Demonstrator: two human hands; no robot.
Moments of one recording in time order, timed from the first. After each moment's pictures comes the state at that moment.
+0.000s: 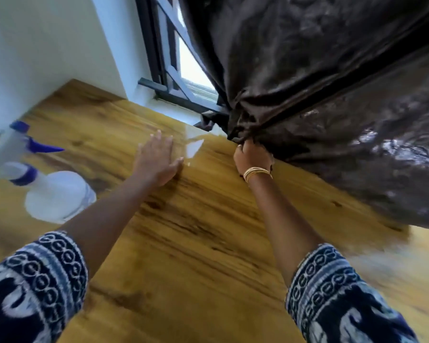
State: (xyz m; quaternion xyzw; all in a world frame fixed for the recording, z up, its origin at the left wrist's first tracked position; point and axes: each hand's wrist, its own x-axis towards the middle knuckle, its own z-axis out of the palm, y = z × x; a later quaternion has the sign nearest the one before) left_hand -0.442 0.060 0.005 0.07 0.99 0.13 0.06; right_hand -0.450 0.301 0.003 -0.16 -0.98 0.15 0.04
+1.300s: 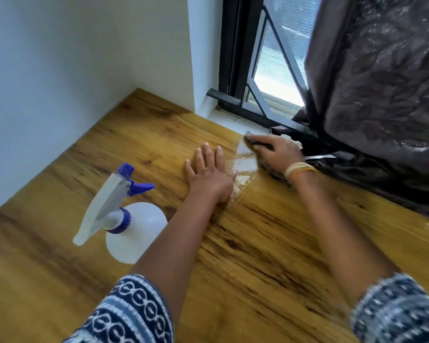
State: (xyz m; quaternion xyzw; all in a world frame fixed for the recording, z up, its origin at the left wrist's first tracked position) left_hand -0.487 0.017 0.007 -0.01 0.97 0.11 0.23; right_hand -0.545 0.197 0.005 0.06 -0.97 0.24 -0.02
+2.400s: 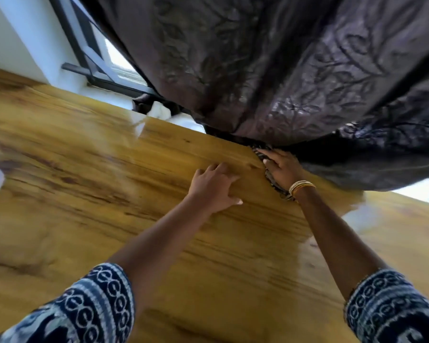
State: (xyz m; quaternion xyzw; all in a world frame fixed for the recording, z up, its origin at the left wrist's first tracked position) left_hand -0.288 0.334 0.029 0.29 0.94 0.10 0.14; right_hand -0.304 0.578 -0.010 -0.04 -0.98 0.18 0.00
